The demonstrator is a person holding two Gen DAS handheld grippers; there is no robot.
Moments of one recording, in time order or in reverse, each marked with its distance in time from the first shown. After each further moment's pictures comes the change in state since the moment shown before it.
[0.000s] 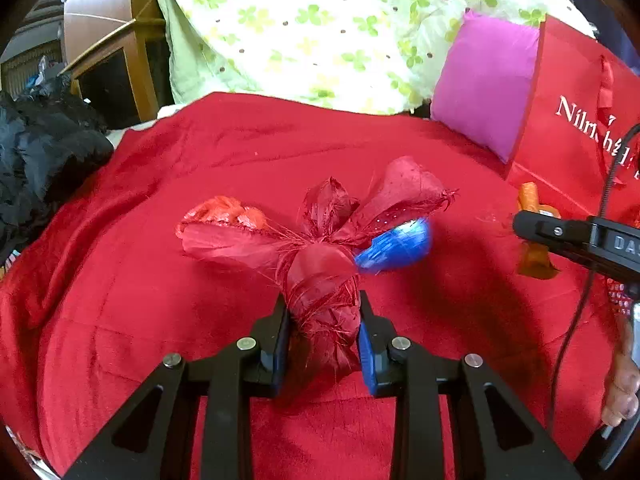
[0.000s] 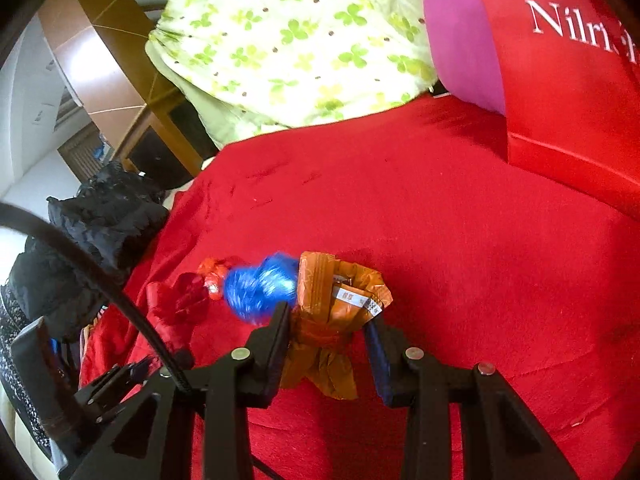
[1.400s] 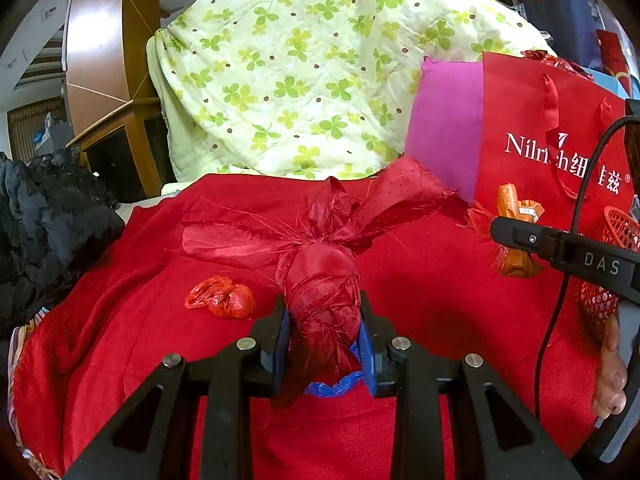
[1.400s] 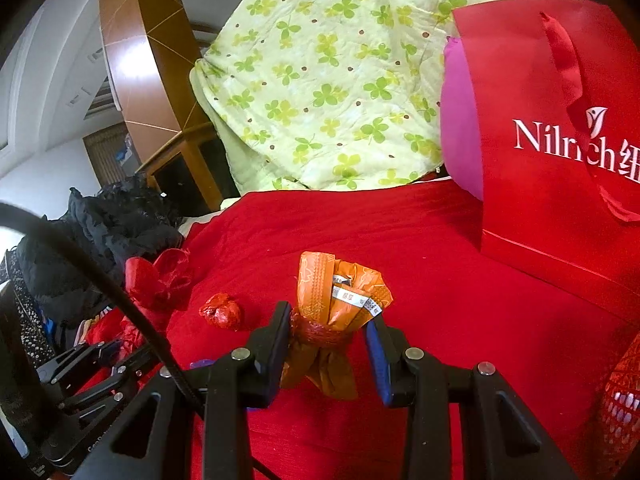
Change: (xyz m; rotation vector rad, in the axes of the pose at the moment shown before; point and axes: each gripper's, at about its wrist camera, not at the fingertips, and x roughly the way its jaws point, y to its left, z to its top) left arm -0.069 -0.039 0.009 0.102 -0.215 0.041; right arm -0.072 0.011 0.006 -0.154 -0.203 -0.014
